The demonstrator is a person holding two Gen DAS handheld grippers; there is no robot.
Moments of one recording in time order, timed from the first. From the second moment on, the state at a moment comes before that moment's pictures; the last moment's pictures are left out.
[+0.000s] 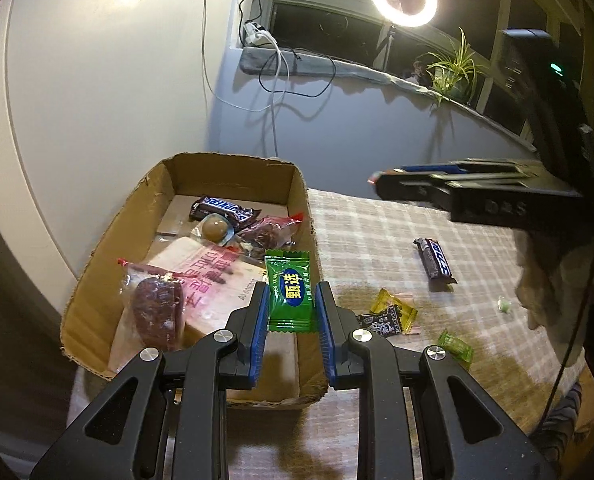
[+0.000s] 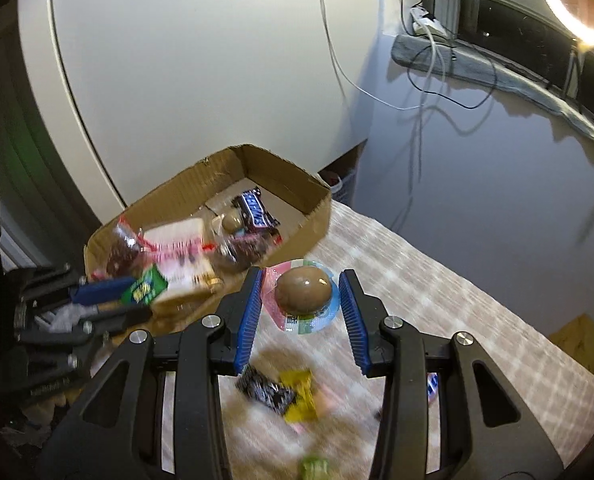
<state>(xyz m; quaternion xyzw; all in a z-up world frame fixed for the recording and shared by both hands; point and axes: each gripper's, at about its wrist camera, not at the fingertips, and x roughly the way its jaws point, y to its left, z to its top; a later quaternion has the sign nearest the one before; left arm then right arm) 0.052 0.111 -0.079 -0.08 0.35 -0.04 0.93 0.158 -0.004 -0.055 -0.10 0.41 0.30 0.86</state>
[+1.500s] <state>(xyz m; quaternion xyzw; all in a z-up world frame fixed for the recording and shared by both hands) 0.064 0.123 -0.085 -0.08 0.35 -0.03 0.93 0.211 0.082 -0.087 -0.11 0.43 0.34 0.83</state>
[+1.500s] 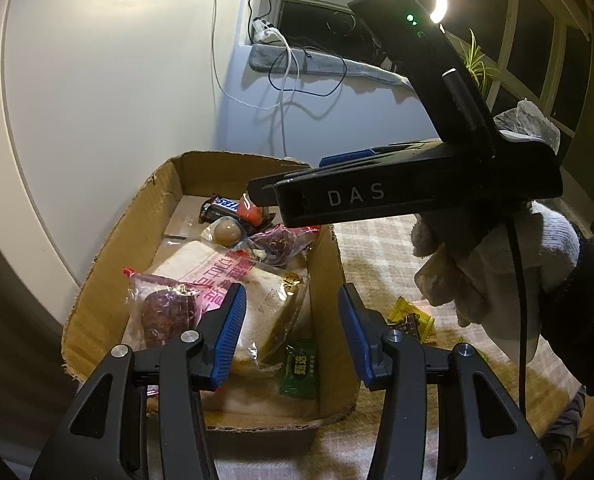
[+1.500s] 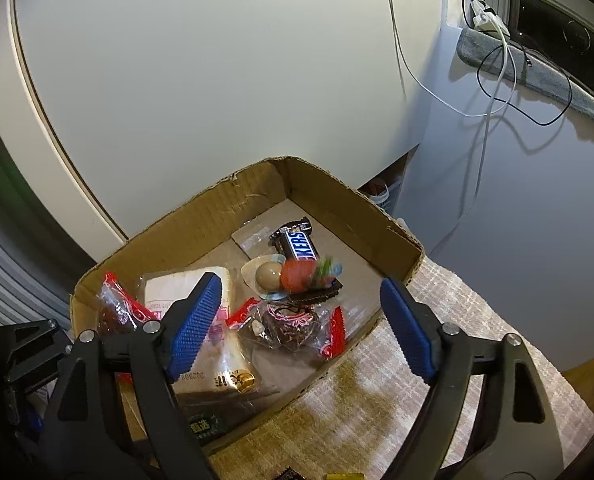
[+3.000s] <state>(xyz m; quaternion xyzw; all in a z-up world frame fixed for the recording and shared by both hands) 0.077 0.013 -0.118 -0.05 0.41 -0.11 0.90 0.070 -0.094 -0.128 -0.13 0.48 0.29 0.82</state>
